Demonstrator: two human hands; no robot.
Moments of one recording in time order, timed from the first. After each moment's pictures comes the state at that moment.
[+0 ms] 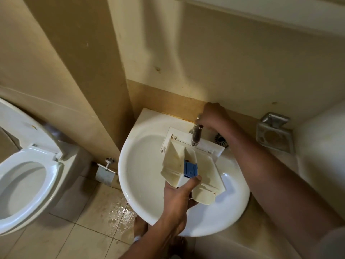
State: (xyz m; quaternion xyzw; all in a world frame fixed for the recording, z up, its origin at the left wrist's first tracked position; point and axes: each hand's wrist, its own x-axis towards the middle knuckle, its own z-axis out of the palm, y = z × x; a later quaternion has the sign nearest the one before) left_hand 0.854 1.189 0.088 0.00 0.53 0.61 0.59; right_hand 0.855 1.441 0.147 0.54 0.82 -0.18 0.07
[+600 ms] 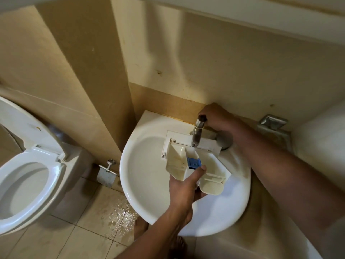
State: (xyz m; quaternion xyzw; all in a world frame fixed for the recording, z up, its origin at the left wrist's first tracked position) left_hand 0.861 1.207 0.105 0.00 0.52 0.64 0.57; right_hand 0.874 1.471 0.130 0.37 0.92 -0.12 0.09
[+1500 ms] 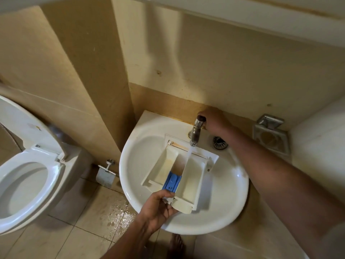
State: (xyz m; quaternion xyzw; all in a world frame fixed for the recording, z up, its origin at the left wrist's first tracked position) left_hand 0.812 1.152 0.013 -0.15 0.43 0.54 0.71; right_hand 0.882 1.456 0.116 0.41 0.90 -0.12 0.00
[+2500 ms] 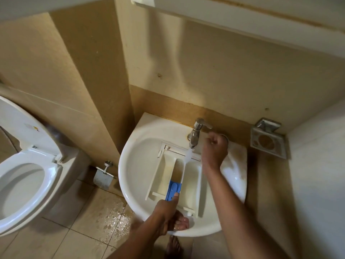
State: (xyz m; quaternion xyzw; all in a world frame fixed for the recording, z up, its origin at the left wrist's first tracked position) left_hand 0.837 1.167 0.036 -0.08 0.63 0.32 0.70; right_hand 0.886 1.339 0.098 0.65 0.53 -0.31 -0.45
